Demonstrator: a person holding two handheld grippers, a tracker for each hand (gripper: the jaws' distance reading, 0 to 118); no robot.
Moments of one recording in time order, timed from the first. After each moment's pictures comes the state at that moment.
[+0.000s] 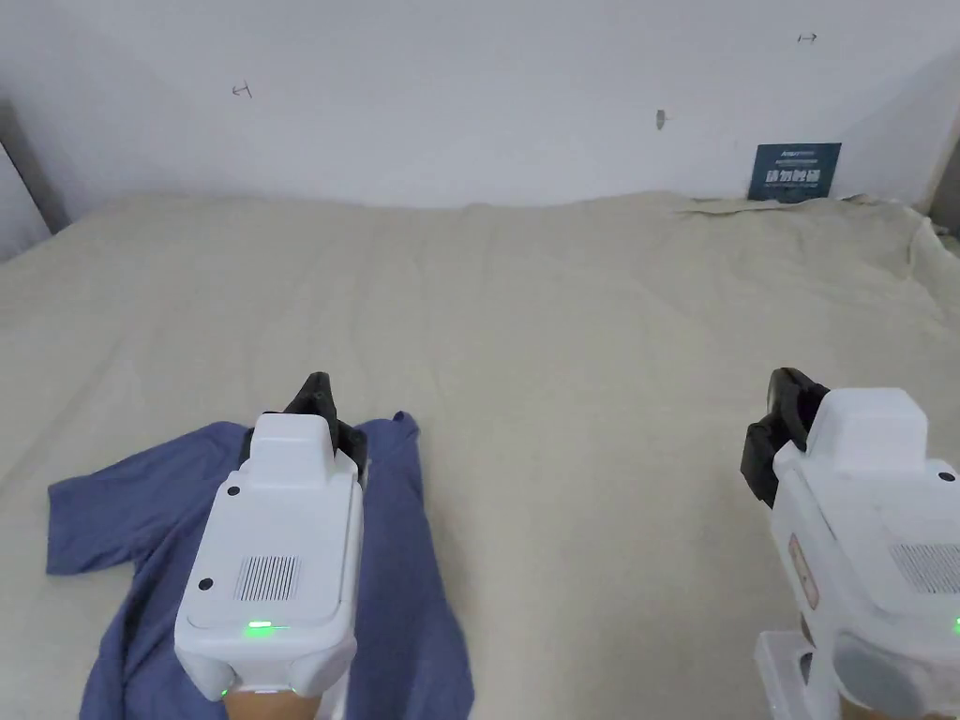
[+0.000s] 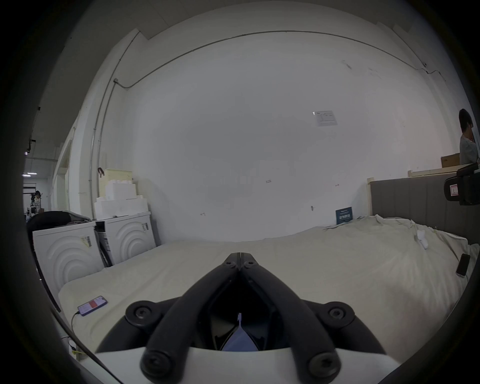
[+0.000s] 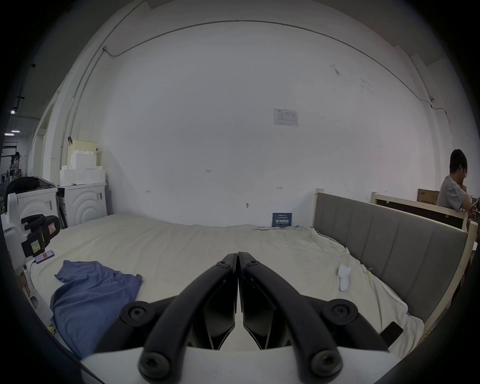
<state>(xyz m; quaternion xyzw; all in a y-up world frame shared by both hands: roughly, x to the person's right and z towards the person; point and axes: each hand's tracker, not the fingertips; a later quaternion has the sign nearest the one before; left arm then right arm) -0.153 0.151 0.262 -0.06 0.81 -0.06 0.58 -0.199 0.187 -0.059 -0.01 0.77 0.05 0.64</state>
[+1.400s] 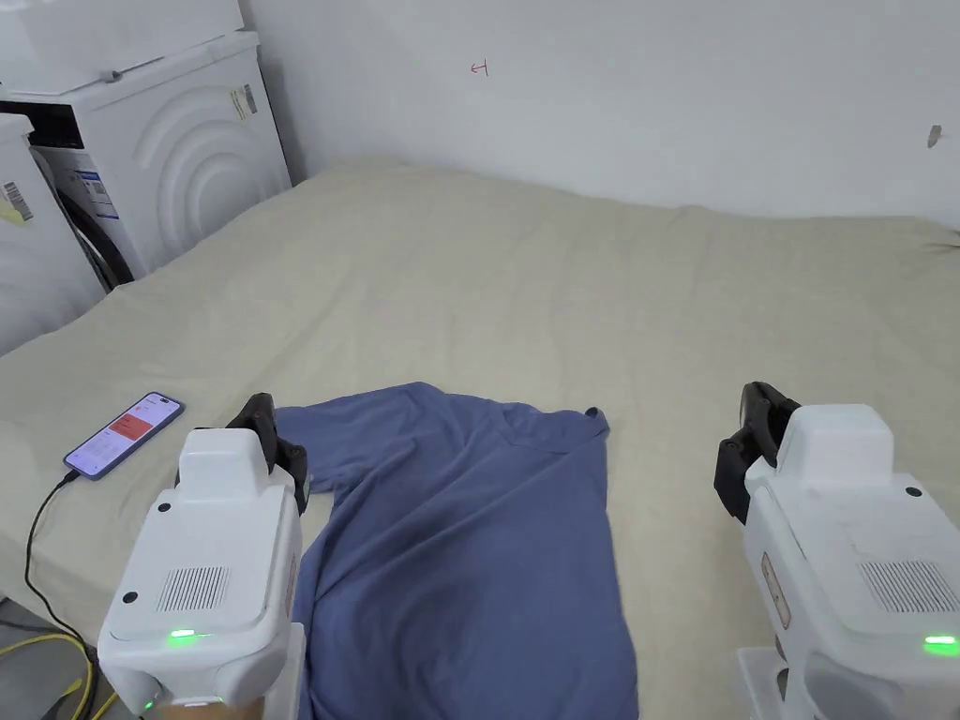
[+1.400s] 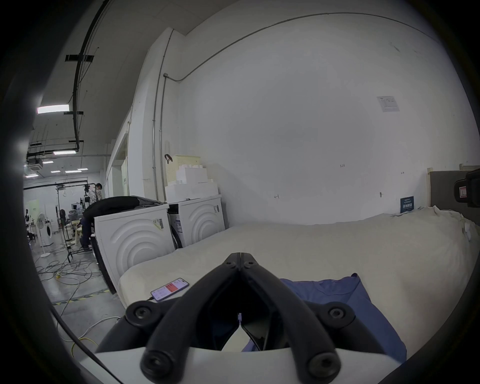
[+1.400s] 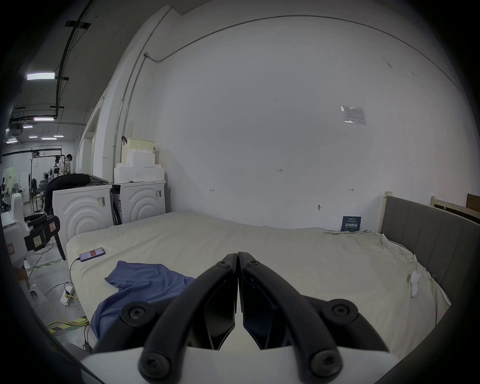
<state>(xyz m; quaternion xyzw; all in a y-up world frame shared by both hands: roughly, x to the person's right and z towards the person) -0.057 0.154 0.403 -0.07 0.90 -0.02 0.43 -0.204 0.182 0.086 -0.01 0.87 0.06 0.50</state>
